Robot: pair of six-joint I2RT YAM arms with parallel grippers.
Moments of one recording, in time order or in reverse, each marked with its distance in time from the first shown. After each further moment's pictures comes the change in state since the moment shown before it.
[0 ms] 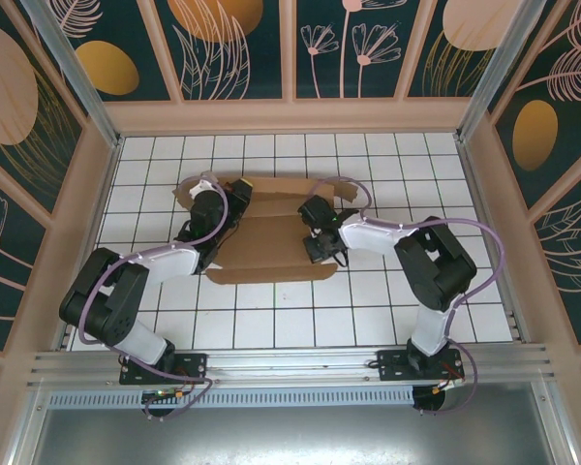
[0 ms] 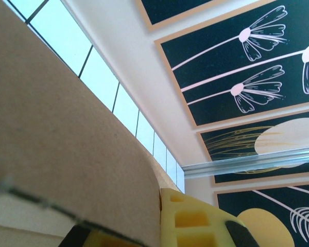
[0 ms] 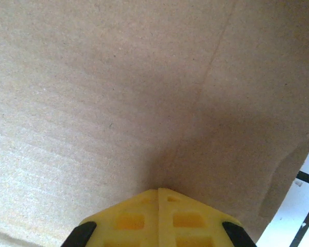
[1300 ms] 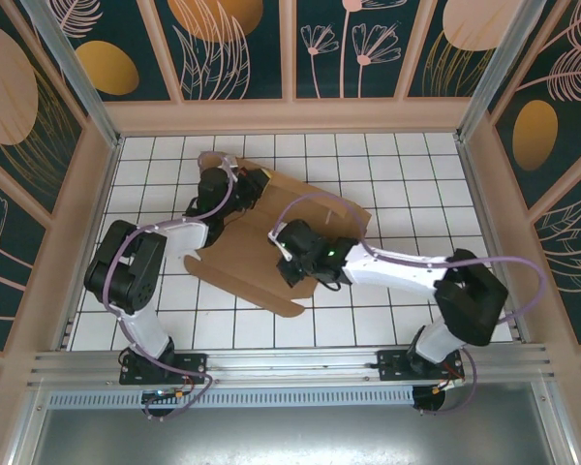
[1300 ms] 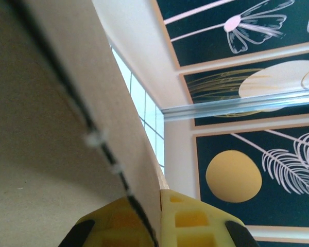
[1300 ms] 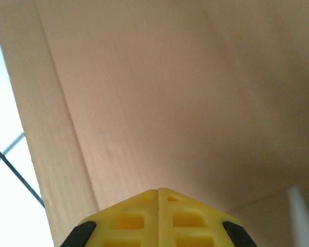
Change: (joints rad) left arm 0.070 0.174 0.160 0.026 0.385 -0.041; right arm 0.314 -0.195 -0.134 0.141 -0.068 0.061
